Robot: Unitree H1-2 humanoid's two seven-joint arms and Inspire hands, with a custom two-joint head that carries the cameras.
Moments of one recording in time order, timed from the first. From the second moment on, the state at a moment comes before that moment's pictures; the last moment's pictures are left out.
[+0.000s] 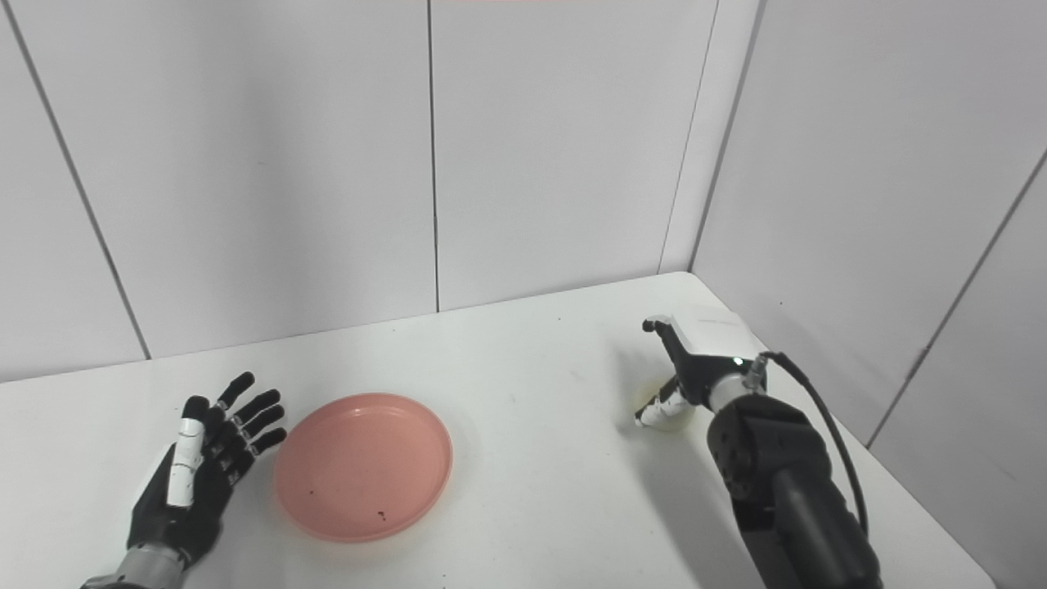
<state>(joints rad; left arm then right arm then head) -0.49 -0.05 0.02 0.50 -0.21 -0.01 -0.28 -0.31 -0.60 -0.12 -0.26 -1.10 0.46 0.68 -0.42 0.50</state>
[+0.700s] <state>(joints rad) -0.49 -0.05 0.02 0.50 -0.21 -0.01 -0.28 -0.36 -0.67 -0.08 -0.08 -1.01 0.46 0.68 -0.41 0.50</state>
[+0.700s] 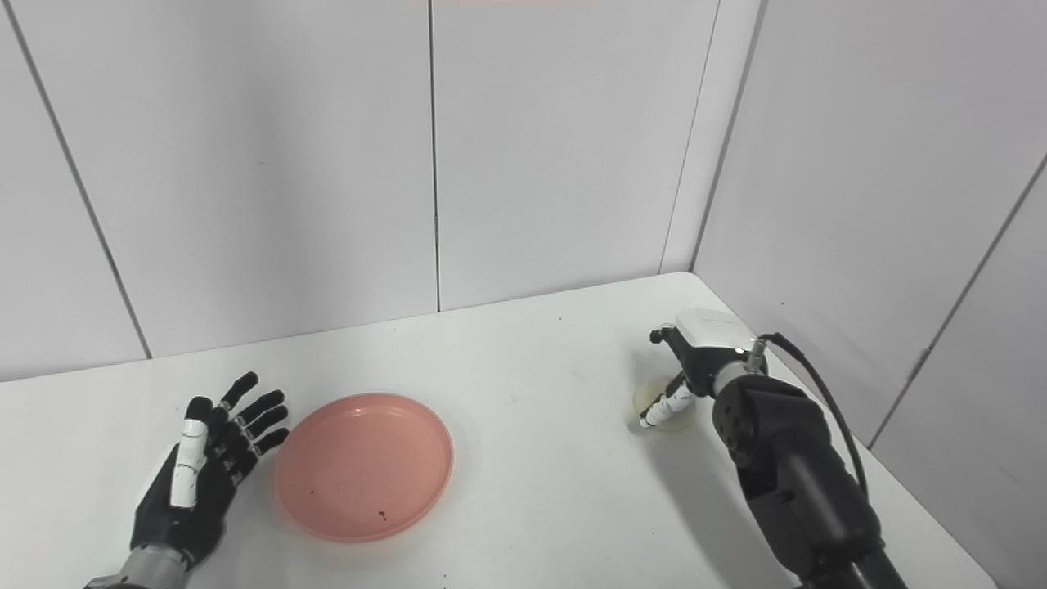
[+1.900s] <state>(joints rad) -0.48 -0.05 0.01 0.47 -0.21 0.00 -0.27 -0.37 -0.70 0.00 0.13 -0.87 0.46 0.46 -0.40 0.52</state>
